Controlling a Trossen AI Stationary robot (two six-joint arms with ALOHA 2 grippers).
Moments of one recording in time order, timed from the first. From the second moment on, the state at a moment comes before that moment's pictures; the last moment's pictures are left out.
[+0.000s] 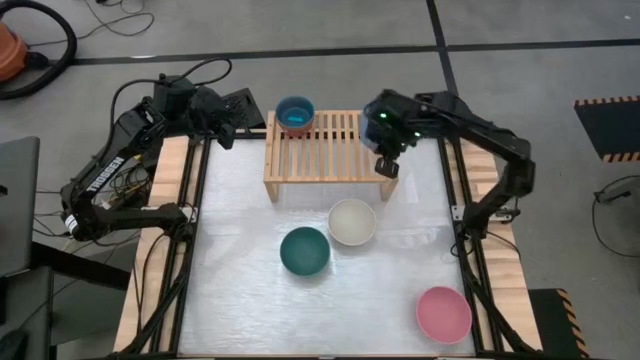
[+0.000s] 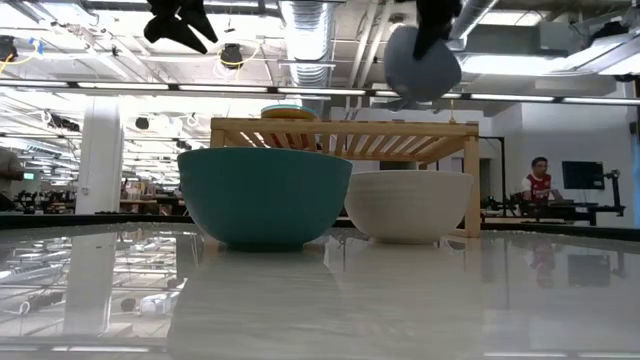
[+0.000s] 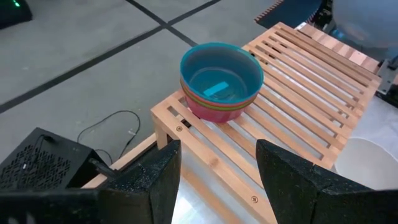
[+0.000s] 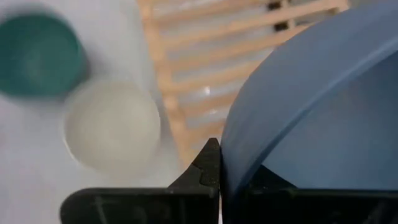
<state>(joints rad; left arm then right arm) 0.81 1.05 1.37 -0.87 0.07 -0.07 -0.35 1.59 1.90 -1.39 0.05 -0.11</state>
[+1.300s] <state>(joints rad) 0.81 1.05 1.37 -0.88 0.01 -0.10 -0.26 1.79 1.96 -1.57 0.18 -0.36</state>
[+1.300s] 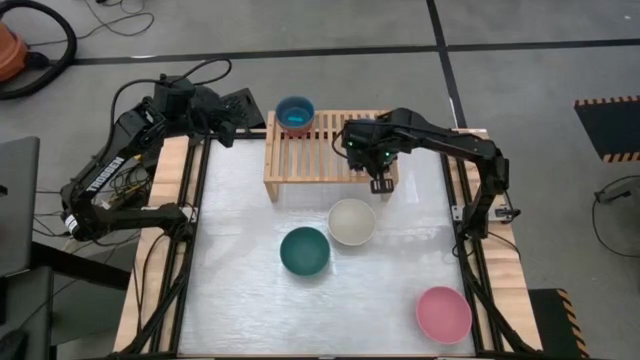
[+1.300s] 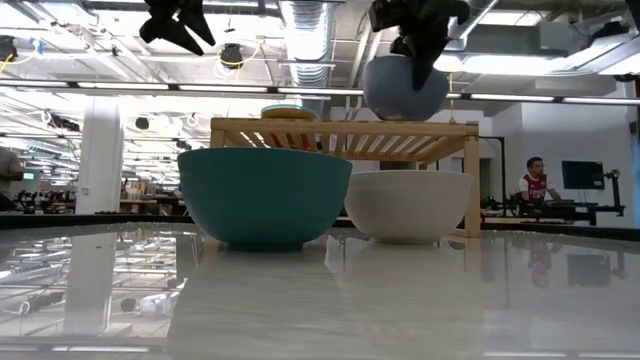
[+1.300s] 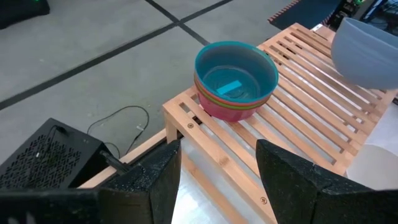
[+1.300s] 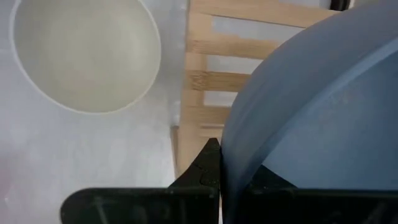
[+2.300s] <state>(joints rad) 0.81 1.05 1.37 -0.88 0.02 -0.11 -0.24 1.87 1.96 -1.57 0.16 -0.29</state>
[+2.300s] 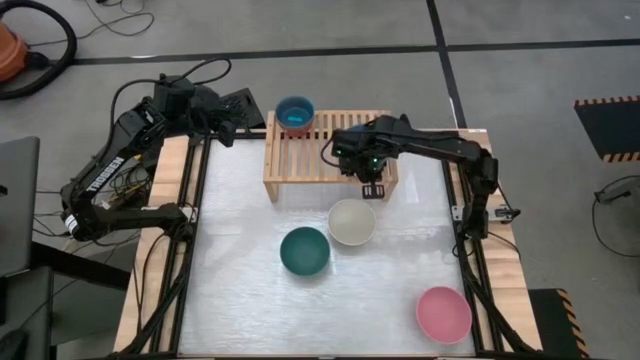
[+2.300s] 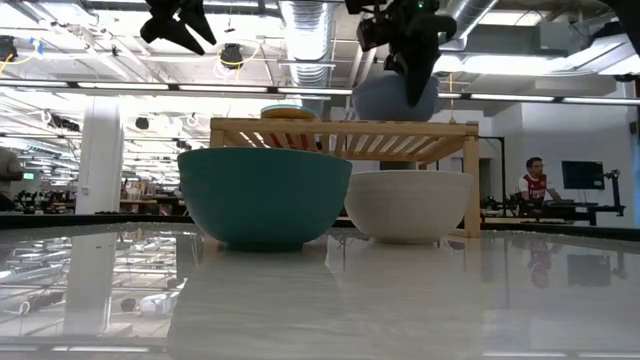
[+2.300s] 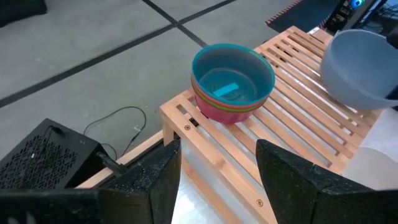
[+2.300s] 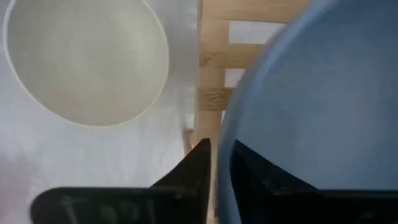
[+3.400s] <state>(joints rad) 0.81 1.05 1.37 -0.88 0.04 -0.10 -0.07 1.65 2.01 -1.57 0.00 0.69</state>
